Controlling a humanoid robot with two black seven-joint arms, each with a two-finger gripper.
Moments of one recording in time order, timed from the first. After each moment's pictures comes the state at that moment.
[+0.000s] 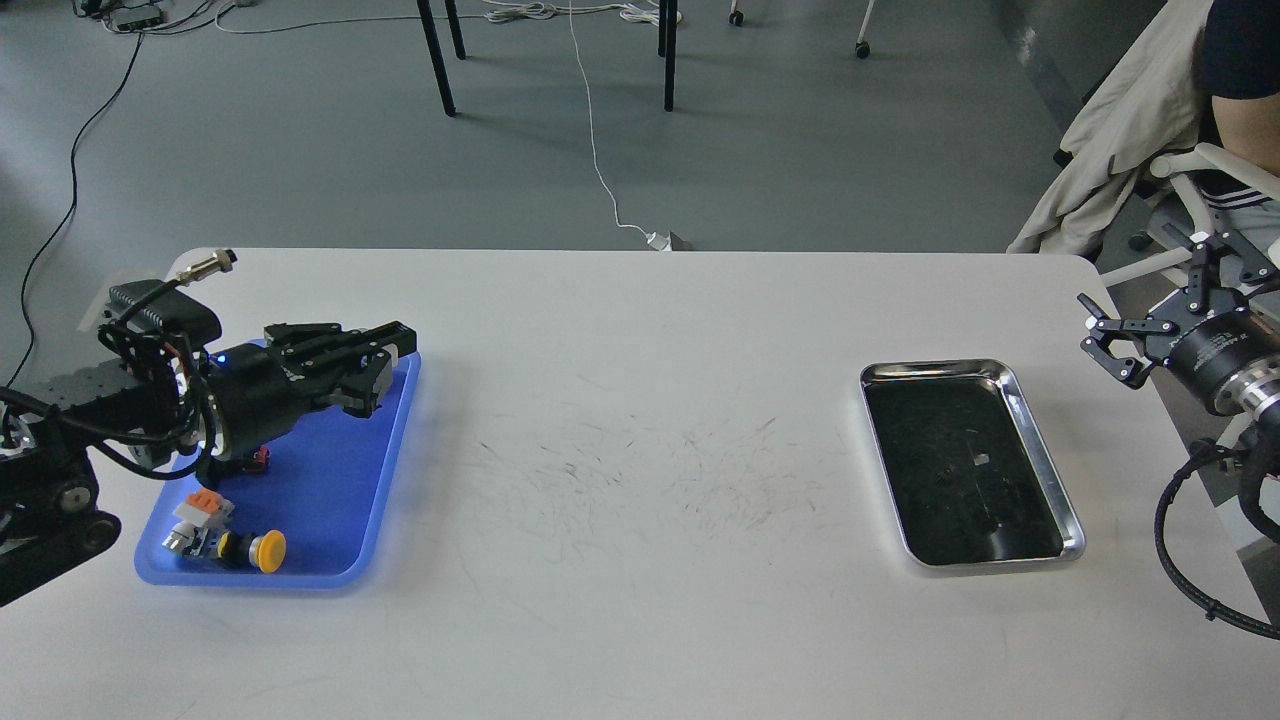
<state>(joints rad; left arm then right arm) -0.57 0.96 -0.43 -1.46 1.62 0.05 -0.24 0.61 -0.75 0.45 0.79 0.47 0.49 0.19</state>
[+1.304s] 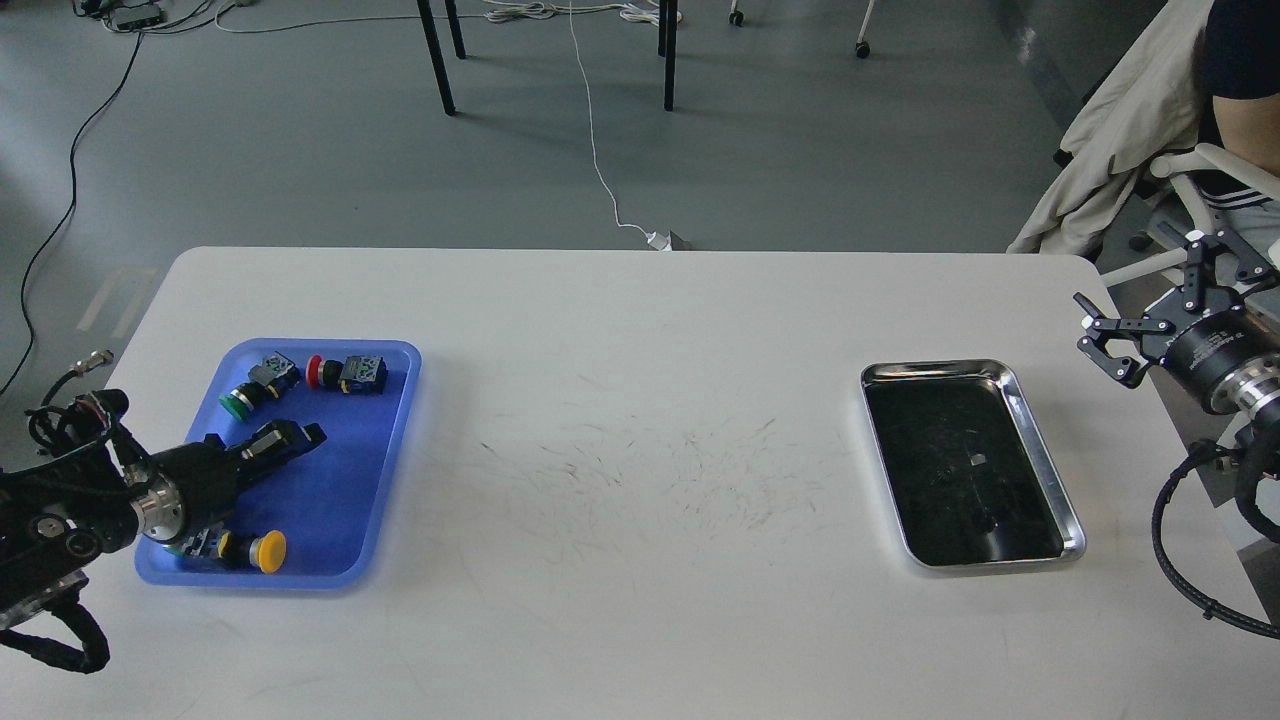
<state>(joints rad) -0.45 0.80 -0.43 -1.08 0.98 -0.16 -0.22 0.61 -0.75 0.44 0.79 0.46 0.49 0.19</state>
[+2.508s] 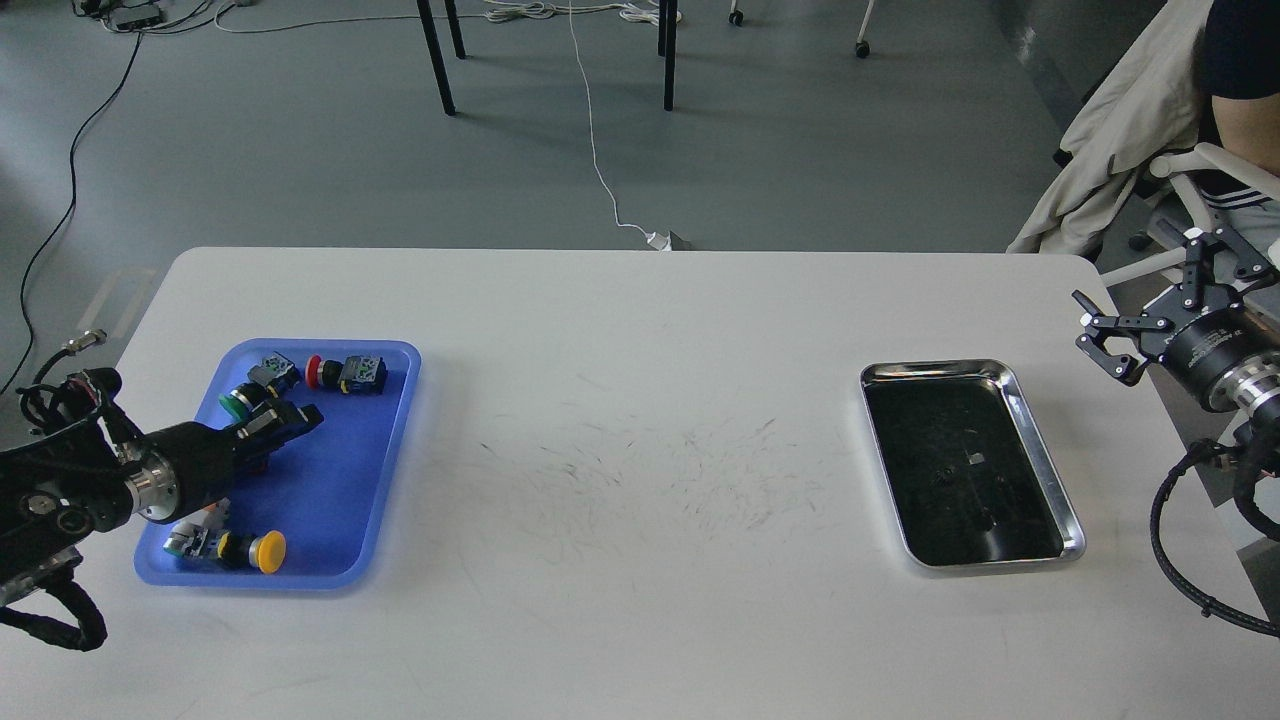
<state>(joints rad) -0.48 0.81 -0.44 -1.08 0.96 -0.19 -0.21 0.62 -0.75 0.44 0.79 0.46 0.49 0.19</state>
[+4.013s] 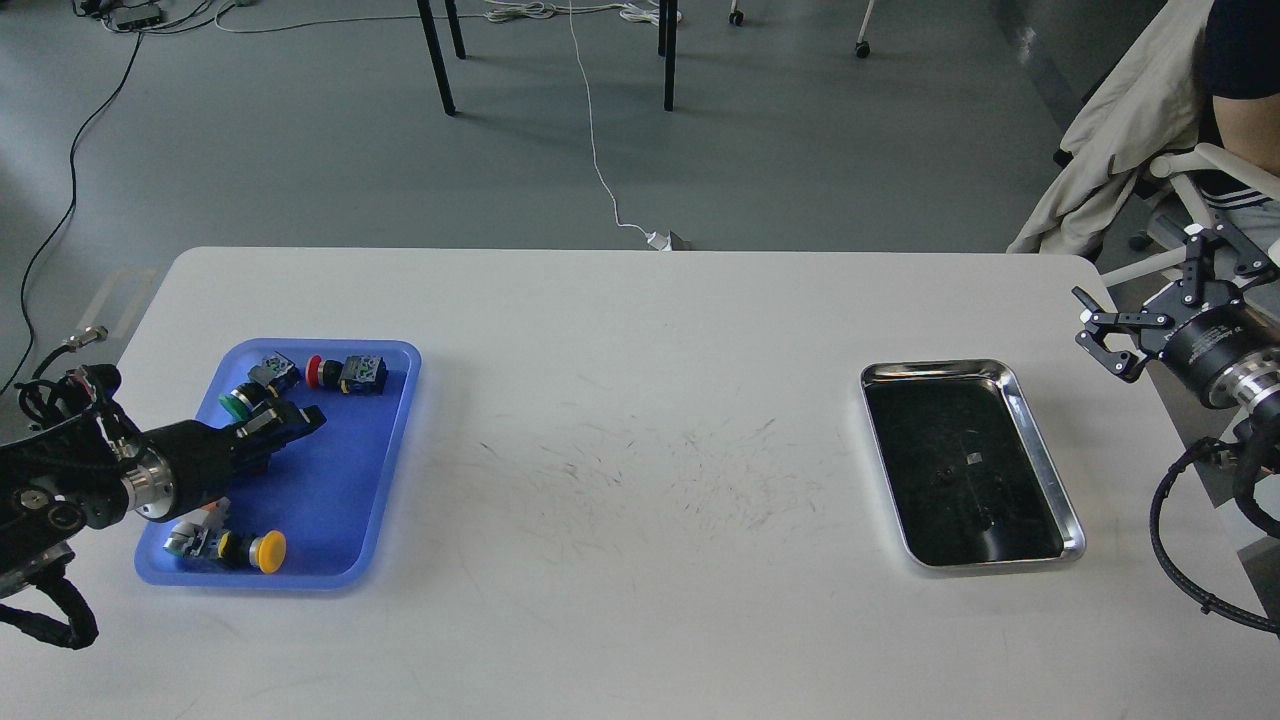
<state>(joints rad) -0.49 0.82 -0.44 -1.09 0.96 -0.23 -0.21 0.62 -0.75 0.44 0.79 0.46 0.49 0.19</state>
